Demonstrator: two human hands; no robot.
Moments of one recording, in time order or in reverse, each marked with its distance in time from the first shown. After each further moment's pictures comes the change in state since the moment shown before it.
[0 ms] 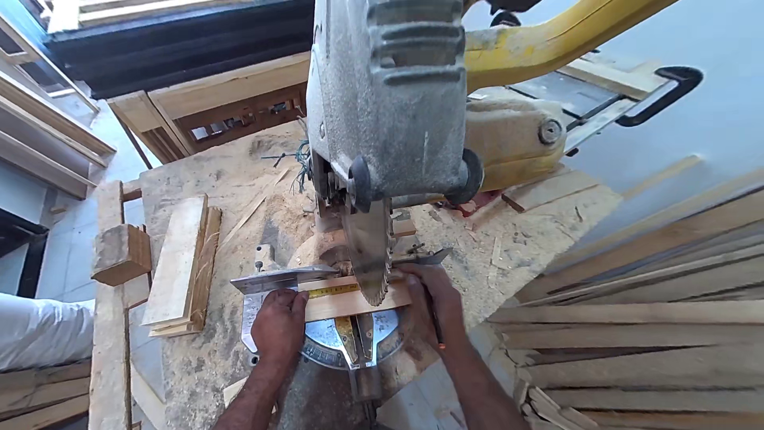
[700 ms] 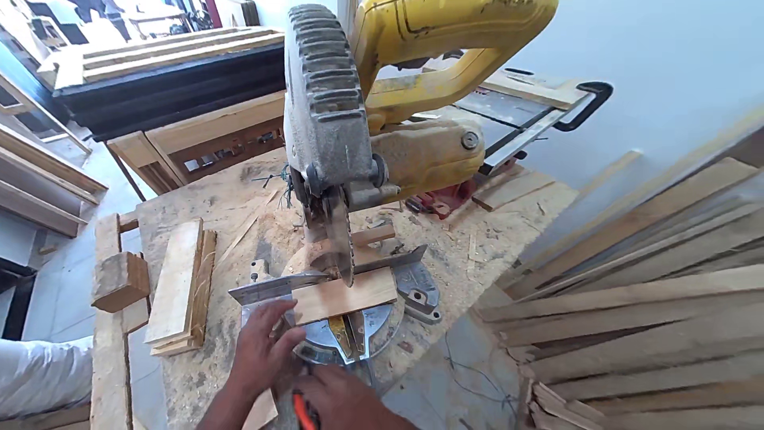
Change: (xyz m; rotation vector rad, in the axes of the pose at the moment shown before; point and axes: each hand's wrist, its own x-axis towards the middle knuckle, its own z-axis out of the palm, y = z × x) left_hand -0.029 -0.028 -0.059 -0.282 -0.178 0.614; right_hand -0.089 -0.146 0.033 0.113 -0.821 -0.103
